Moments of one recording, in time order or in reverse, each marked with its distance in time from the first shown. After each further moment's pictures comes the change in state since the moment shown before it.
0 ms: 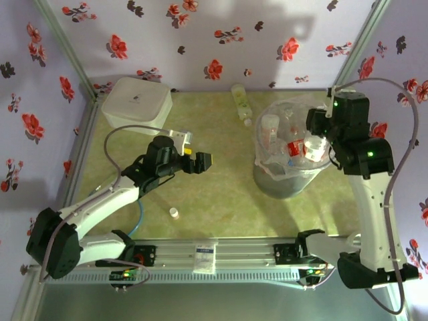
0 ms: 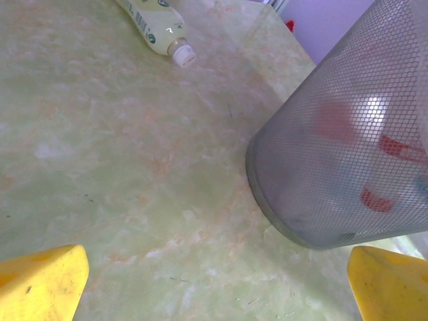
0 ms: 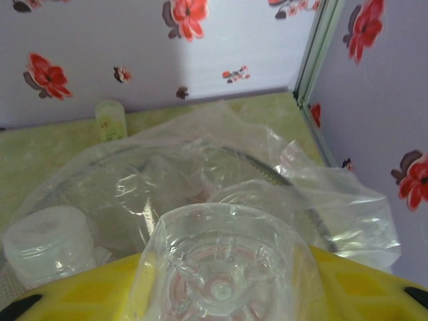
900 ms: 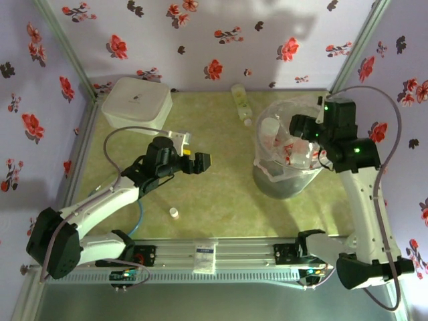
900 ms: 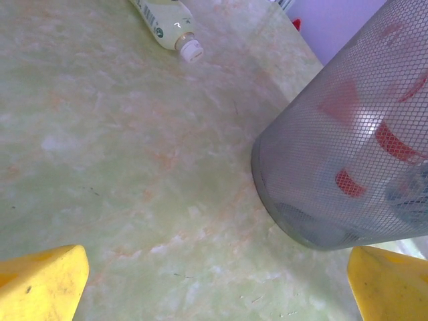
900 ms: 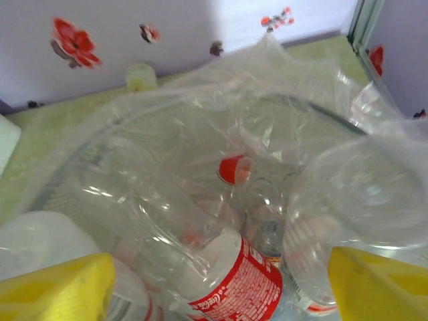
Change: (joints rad) left arm 0.010 0.001 -0.016 0.008 0.000 -0.014; right arm -0.026 -0.001 -0.102 0.046 -0.163 0.101
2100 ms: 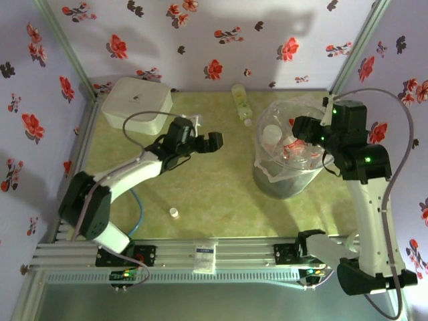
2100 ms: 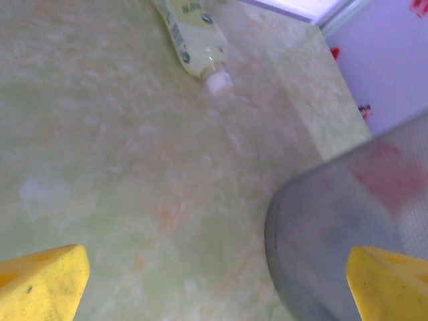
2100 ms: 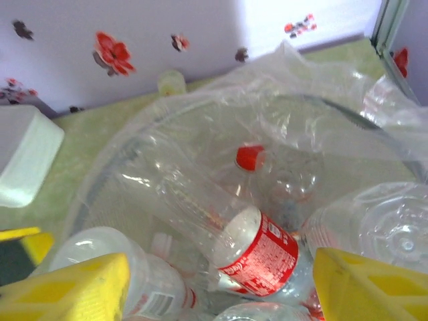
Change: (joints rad) left arm 0.007 0.410 0.338 0.016 -0.082 -0.154; right arm 0.000 -0.054 0.033 -0.045 -0.072 0.027
